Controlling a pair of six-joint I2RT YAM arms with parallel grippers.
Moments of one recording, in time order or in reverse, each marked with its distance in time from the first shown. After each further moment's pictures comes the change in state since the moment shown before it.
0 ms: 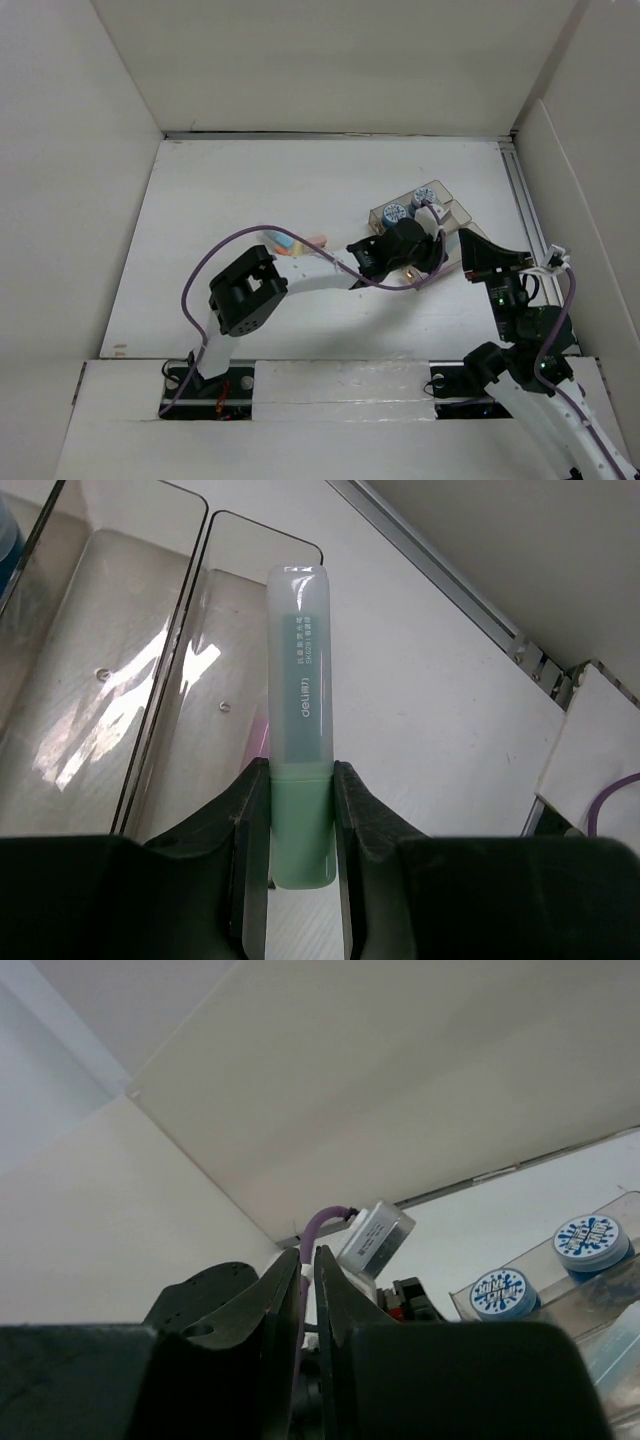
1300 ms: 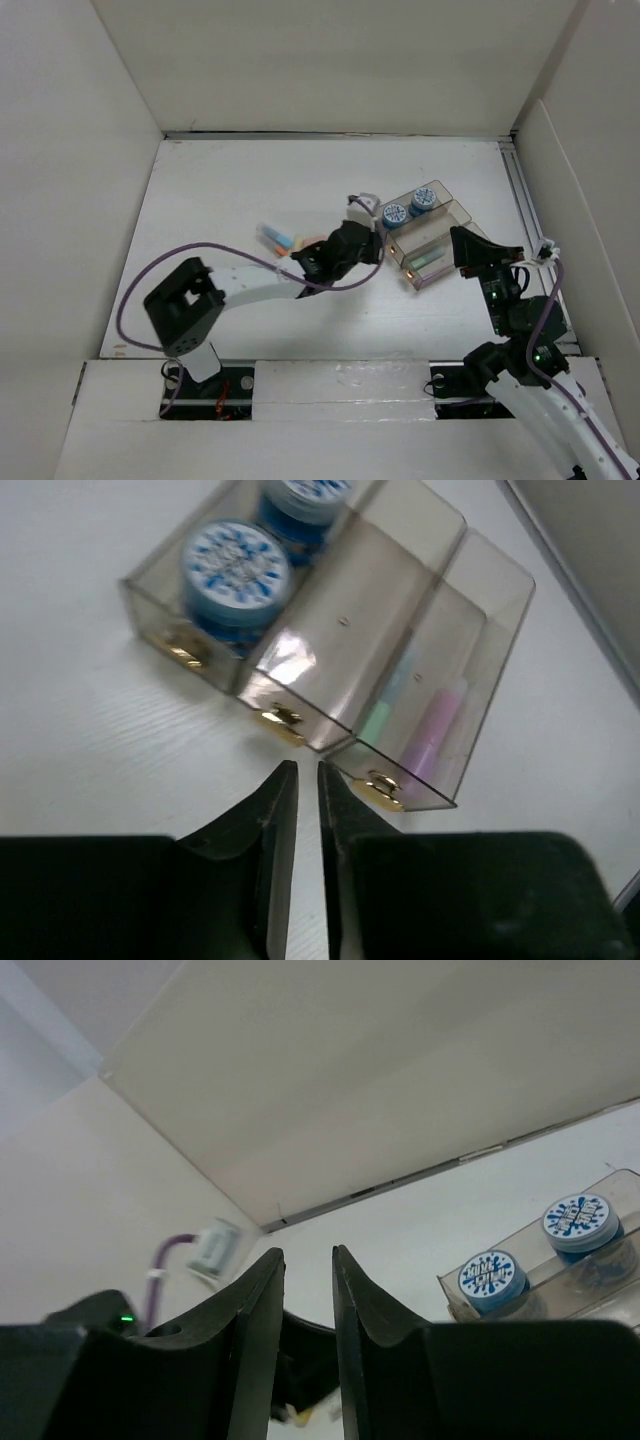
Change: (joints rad) left arm 0.080 -0.259 -0.332 0.011 -0.253 -0.058; right arm 0.000 0.054 -0.002 -0.002 0.006 0.006
